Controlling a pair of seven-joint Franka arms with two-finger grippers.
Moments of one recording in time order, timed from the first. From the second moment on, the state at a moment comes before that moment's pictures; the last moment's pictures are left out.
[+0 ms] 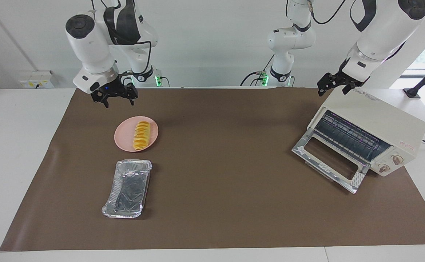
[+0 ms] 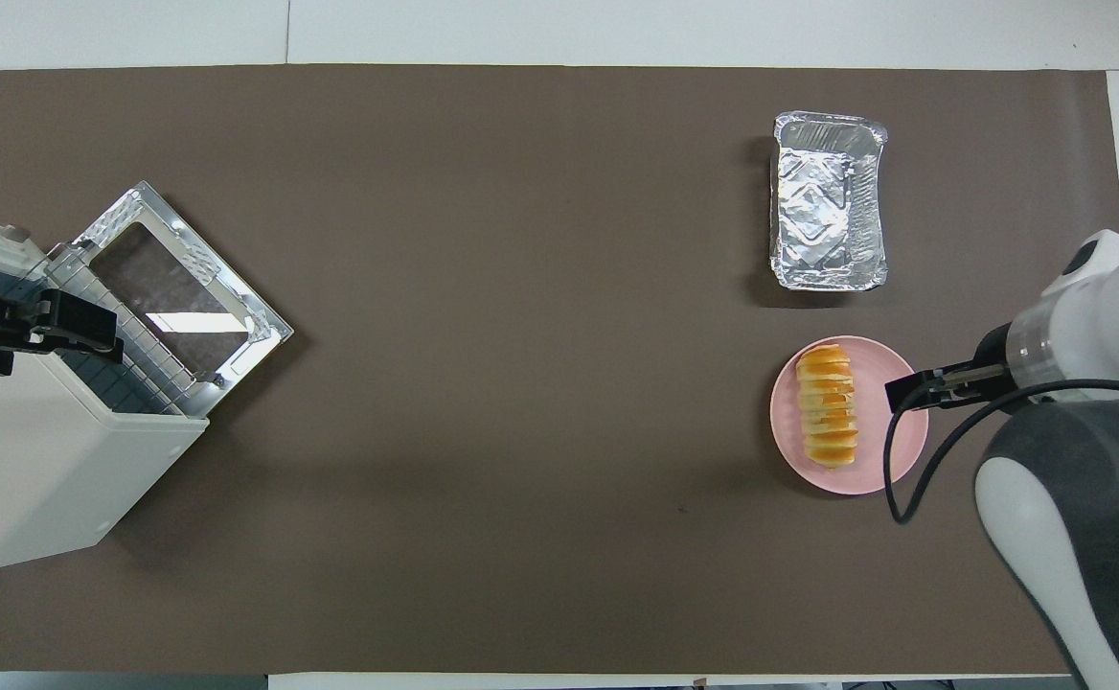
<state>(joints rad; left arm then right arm) 0.03 -0.05 -0.11 -1.65 -0.03 1.44 -0.10 0.04 -0.19 0.07 -2.10 -0.02 1.80 0.00</state>
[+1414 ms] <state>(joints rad) 0.03 -0.05 -0.11 -1.65 -0.03 1.44 -0.10 0.09 -0.04 0.07 -2.49 -0.02 2.45 0.04</state>
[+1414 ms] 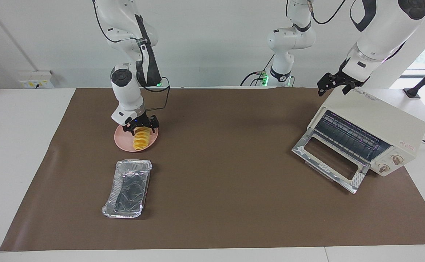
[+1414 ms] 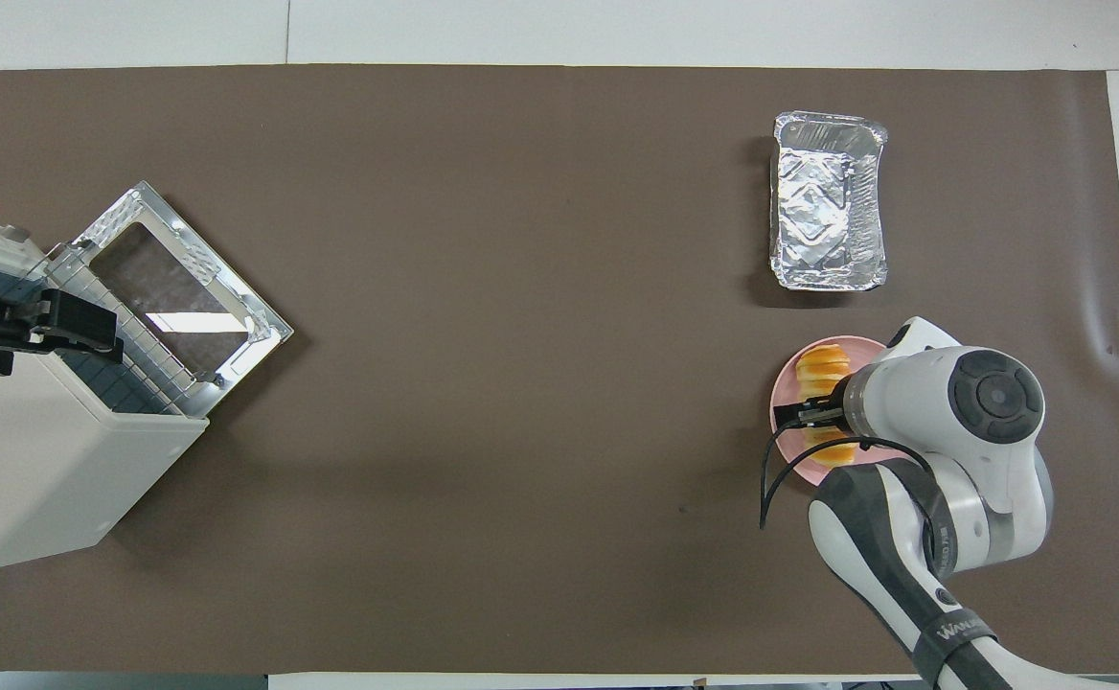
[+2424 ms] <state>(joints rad) 0.03 -0.05 -0.11 -1.65 -0.03 1.44 -0.10 0.08 -0.04 0.07 -2.38 -0.02 2.30 0.00</state>
